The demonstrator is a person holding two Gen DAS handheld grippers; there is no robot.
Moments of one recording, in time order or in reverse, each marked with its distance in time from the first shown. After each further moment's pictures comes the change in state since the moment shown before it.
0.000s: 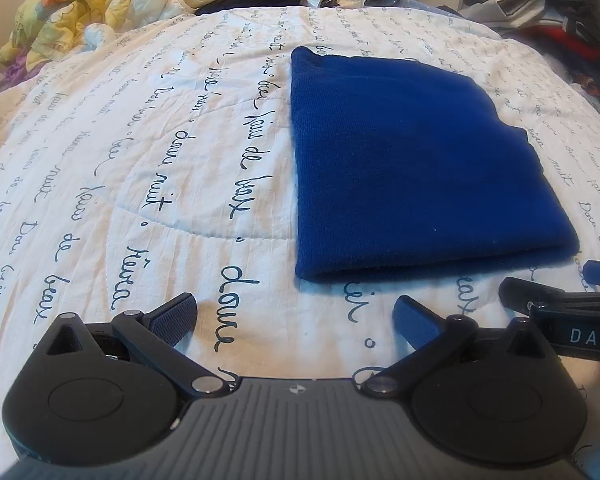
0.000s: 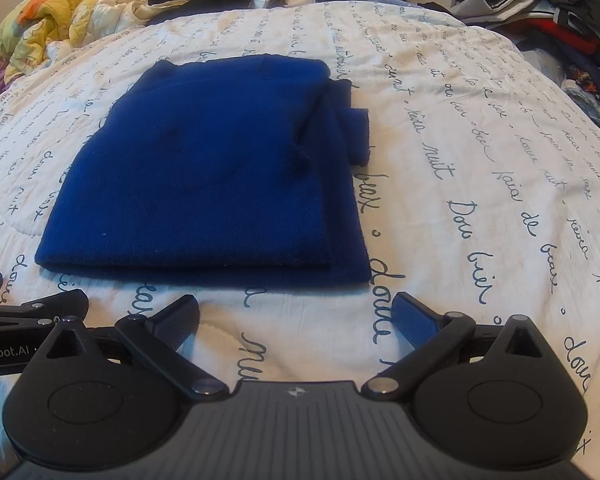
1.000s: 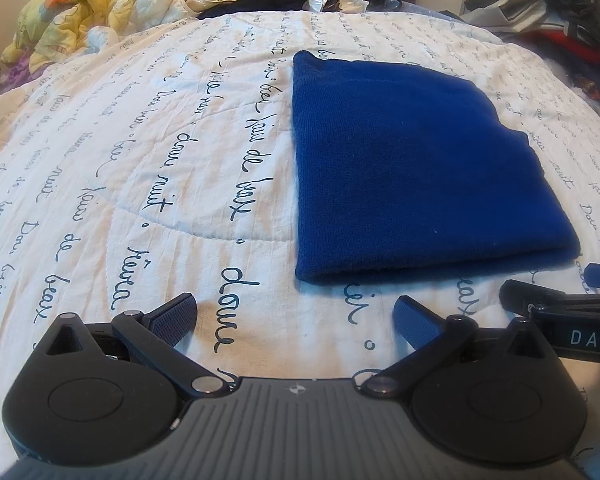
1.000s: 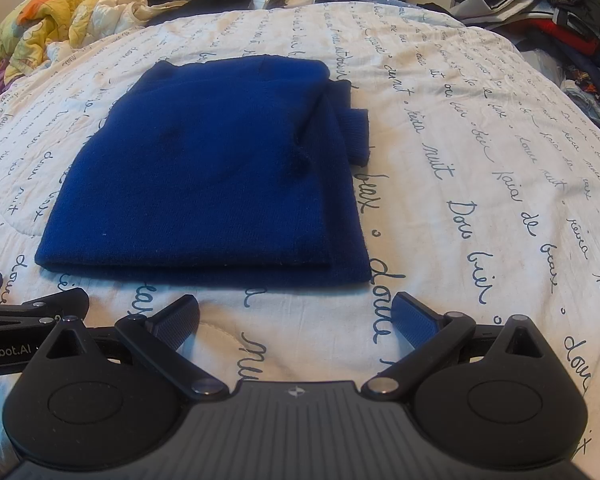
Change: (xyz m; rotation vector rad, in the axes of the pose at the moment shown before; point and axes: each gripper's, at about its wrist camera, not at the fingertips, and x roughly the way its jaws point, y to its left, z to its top) left arm -0.001 -0.001 -0.003 -0.007 -0.020 0.007; right arm 0.001 0.000 -0.001 0.000 -0.004 0.000
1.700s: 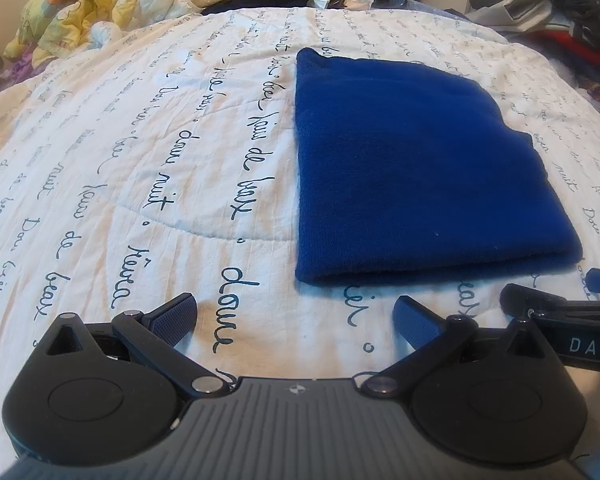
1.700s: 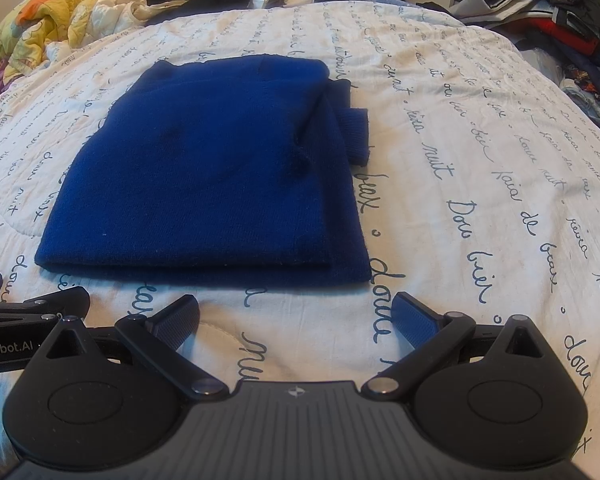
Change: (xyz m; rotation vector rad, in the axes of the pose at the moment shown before) left arm 0.002 -0.001 0.004 -0.014 0.019 0.009; right arm -0.001 0.001 0.000 0.001 0.006 -0.002
